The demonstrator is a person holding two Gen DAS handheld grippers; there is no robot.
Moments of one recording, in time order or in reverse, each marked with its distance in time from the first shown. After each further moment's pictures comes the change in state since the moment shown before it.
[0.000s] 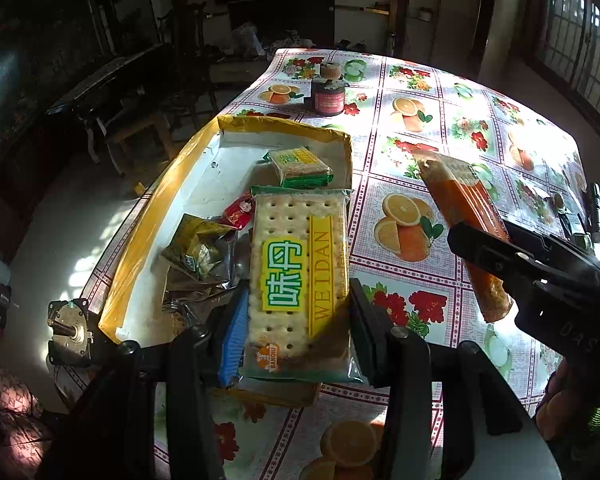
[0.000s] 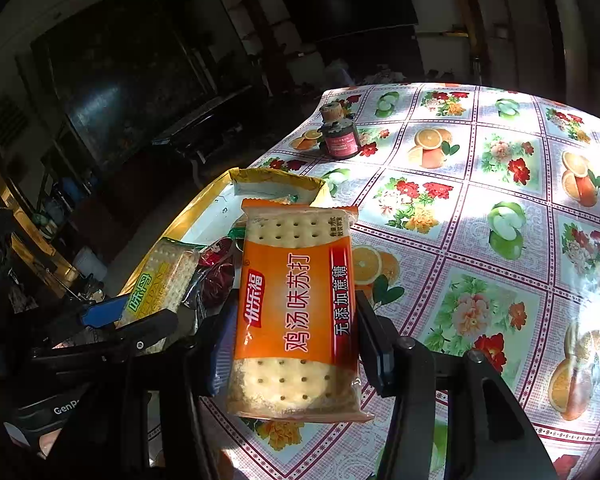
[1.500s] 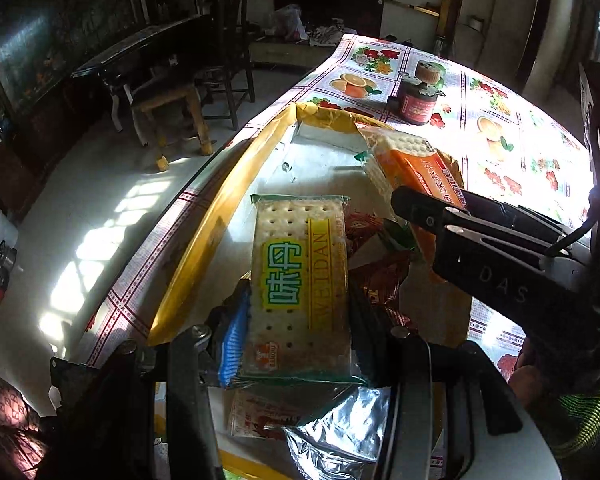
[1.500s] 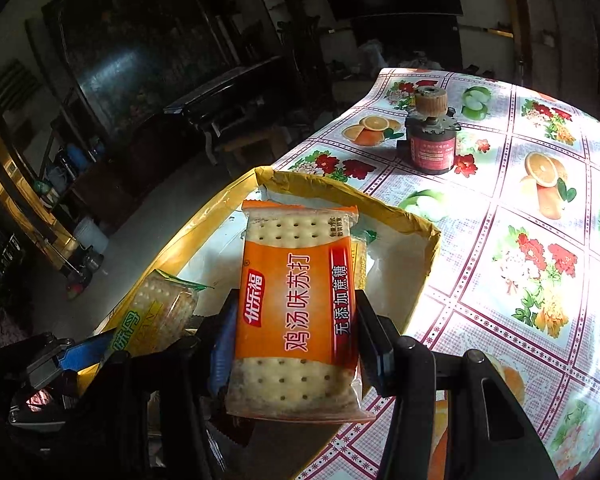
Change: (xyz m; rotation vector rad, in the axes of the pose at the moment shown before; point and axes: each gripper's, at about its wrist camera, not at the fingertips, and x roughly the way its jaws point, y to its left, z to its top) left arm 0.065 0.076 0.035 -0.122 0.051 0.060; right arm 0.126 0.057 0.058 -0.110 0.089 0.028
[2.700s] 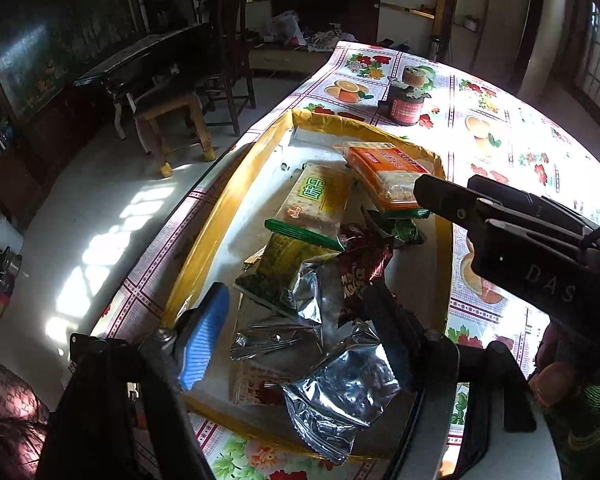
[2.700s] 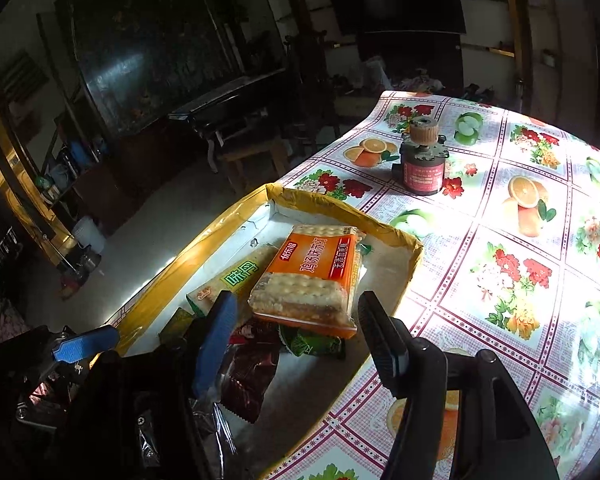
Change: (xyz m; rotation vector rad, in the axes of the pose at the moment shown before) left arm -0.030 -0.006 -0.013 0.020 -0.023 0.014; right arm -0.040 0.001 -0.004 -0.012 -0.056 -0.006
